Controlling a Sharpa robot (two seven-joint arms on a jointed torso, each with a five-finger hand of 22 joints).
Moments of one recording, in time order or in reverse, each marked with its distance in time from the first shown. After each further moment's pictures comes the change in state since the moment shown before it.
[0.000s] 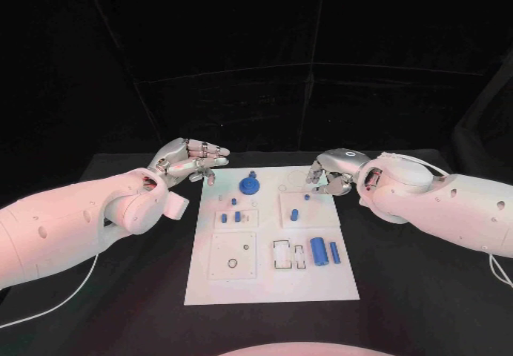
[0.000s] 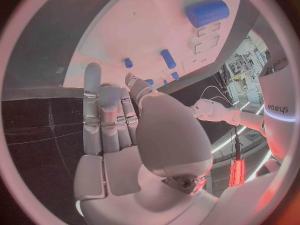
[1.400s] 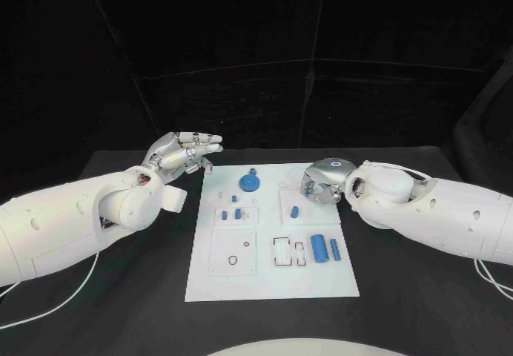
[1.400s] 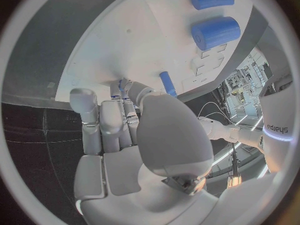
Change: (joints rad) left arm -0.001 -0.011 -0.001 0.005 0.151 0.015 0.057; left_hand 0.001 0.000 -0.003 0.003 0.000 0.000 0.000 0.000 0.000 0.000 0.000 0.000 0.000 0.000 0.000 -0.002 -0.006 -0.001 -0.003 0.003 -0.008 -0.009; right arm -0.040 0.054 0.002 -0.025 -0.119 0.061 -0.025; right_hand 0.004 0.013 0.225 -0.042 -0.095 0.077 -0.007 0.009 0.011 0.092 -0.024 0.008 0.005 0.004 -0.004 0.314 0.304 -0.032 0.039 0.008 0.396 0.458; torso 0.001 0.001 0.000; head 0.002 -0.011
